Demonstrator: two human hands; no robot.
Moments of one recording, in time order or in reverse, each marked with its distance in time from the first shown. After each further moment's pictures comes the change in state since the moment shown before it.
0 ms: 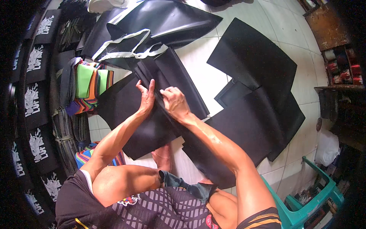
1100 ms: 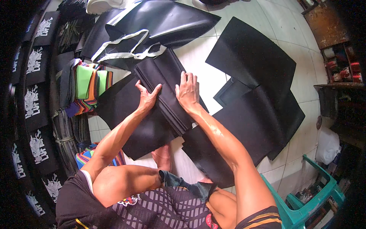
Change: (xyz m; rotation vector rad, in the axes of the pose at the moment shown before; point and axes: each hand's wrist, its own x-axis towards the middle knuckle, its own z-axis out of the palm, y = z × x) left_hand -0.005 0.013 0.005 0.126 -0.034 0.036; right_hand 0.014 0.036 -0.022 -0.453 0.118 0.246
